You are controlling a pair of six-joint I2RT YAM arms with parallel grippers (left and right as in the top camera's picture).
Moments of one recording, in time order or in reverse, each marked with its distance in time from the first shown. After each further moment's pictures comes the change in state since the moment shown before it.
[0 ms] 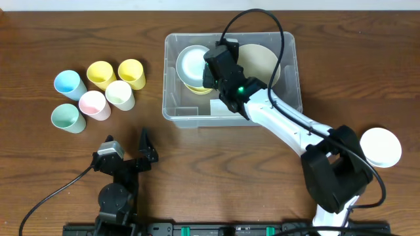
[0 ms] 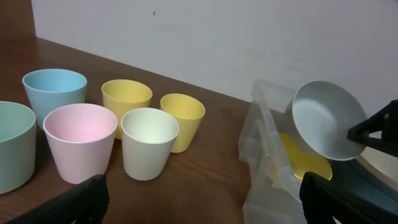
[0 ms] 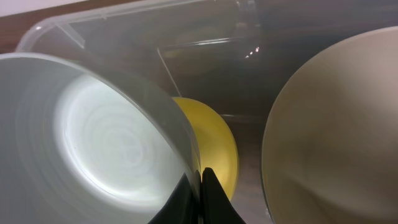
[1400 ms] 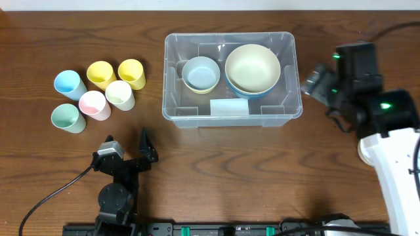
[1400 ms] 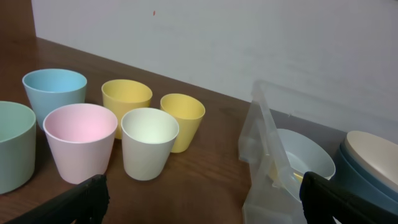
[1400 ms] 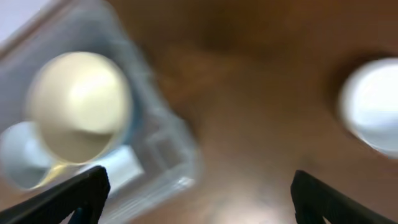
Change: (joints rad) left arm 0.000 0.000 0.000 0.000 0.000 0.000; right arm -0.504 -0.630 0.015 -0.951 -0.056 0.145
